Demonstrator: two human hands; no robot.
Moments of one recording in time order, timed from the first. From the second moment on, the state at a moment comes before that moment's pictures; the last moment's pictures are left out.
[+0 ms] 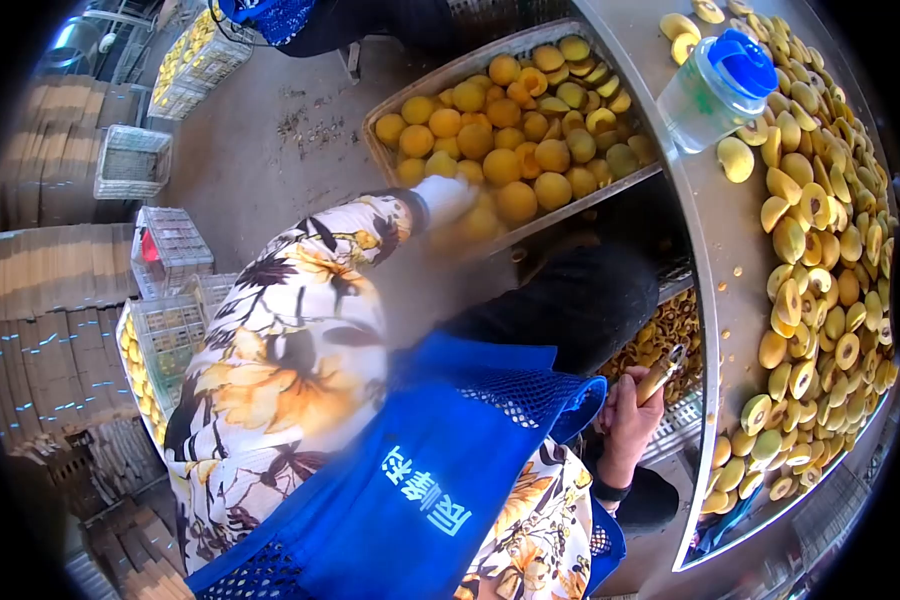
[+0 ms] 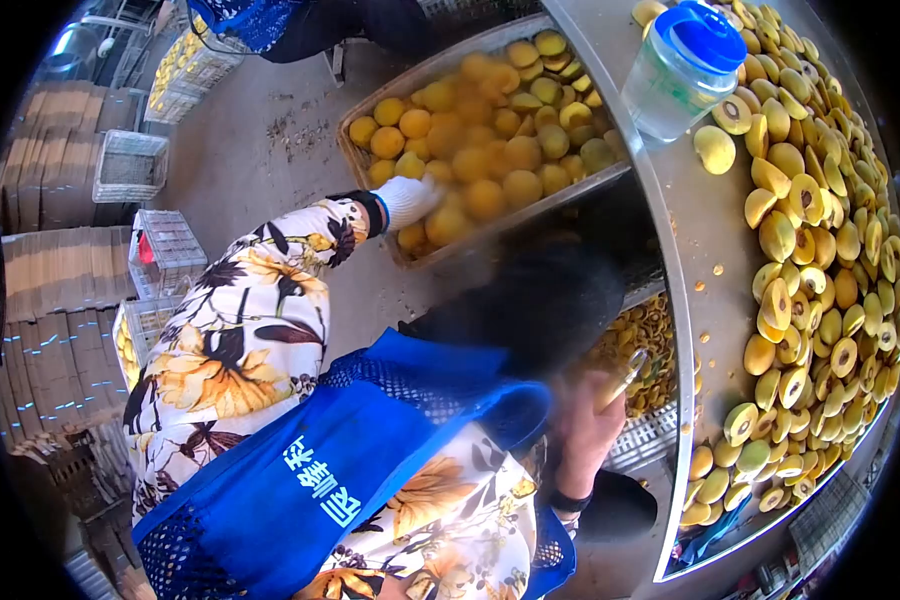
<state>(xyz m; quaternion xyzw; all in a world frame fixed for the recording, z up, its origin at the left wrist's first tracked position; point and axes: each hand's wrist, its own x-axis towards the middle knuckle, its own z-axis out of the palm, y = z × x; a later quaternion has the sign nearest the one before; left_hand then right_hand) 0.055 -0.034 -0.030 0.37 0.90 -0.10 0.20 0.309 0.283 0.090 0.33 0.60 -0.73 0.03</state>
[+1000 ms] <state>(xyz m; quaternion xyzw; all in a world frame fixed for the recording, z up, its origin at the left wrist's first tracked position) -0.019 0.014 -0.065 -0.03 1.00 0.02 0.09 0.260 0.289 0.076 0.36 0.75 -0.55 0.03</state>
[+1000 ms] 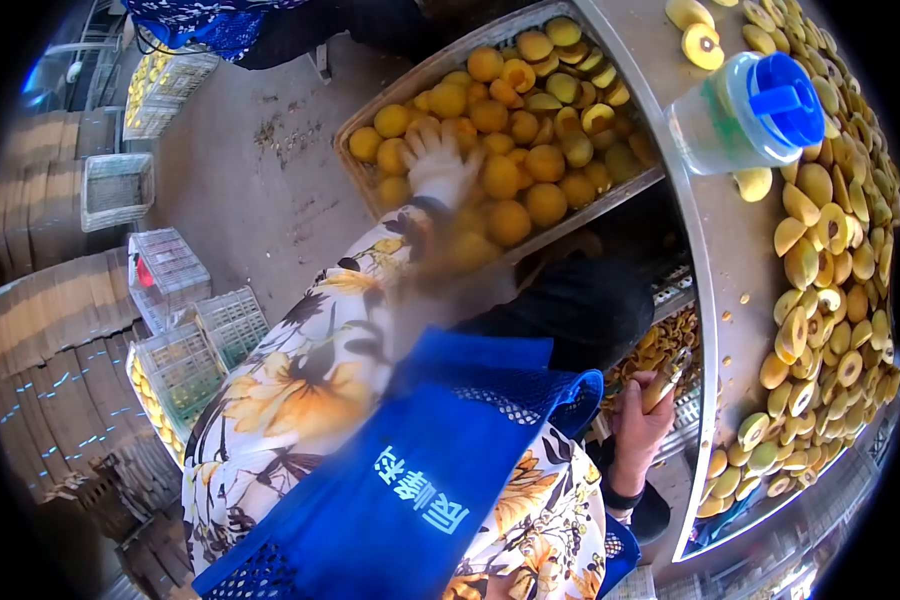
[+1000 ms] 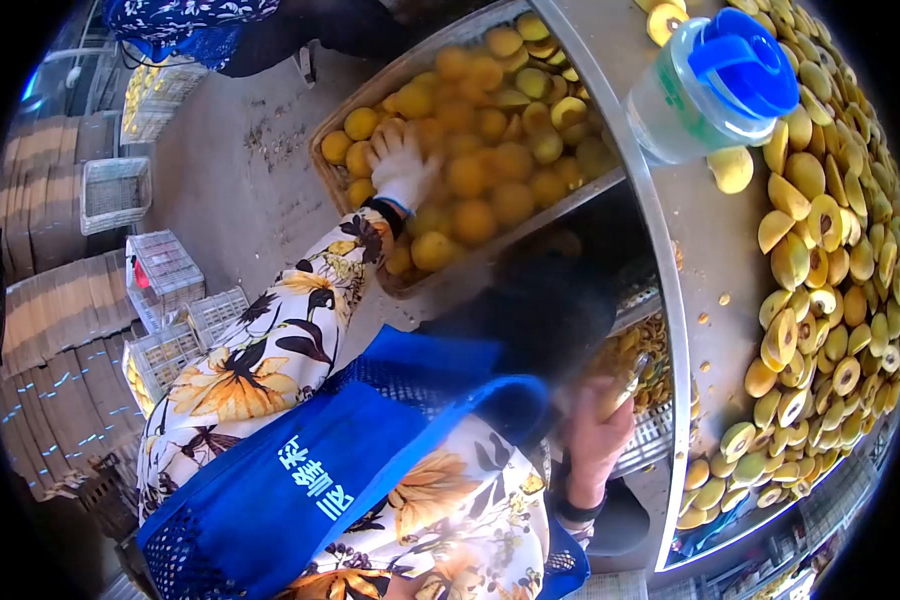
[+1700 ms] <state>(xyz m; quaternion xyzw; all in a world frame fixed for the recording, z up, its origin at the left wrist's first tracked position) -0.034 0.090 -0.112 0.16 0.98 0.04 -0.07 0.274 0.307 0.070 0.30 0.84 -0.45 -0.02</state>
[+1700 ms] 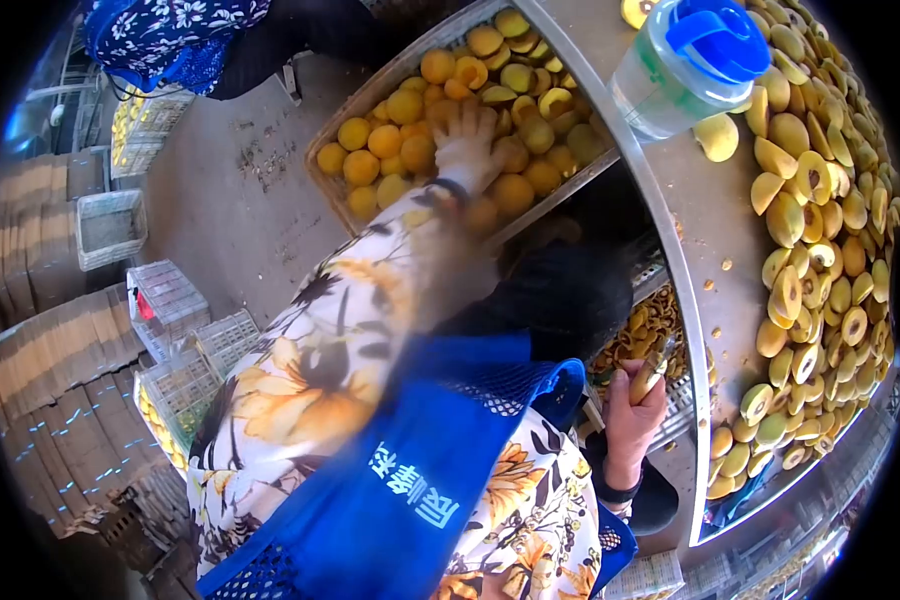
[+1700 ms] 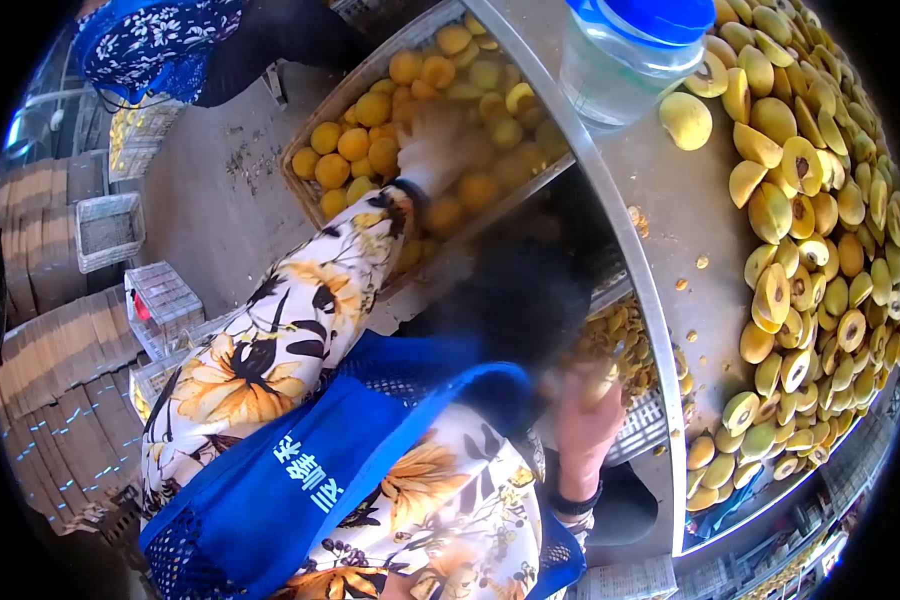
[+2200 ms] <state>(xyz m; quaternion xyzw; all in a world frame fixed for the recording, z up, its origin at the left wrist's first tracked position) 0.002 0.048 -0.049 0.28 0.88 0.06 0.37 0.274 0.303 0.073 0.38 0.79 -0.47 0.04</state>
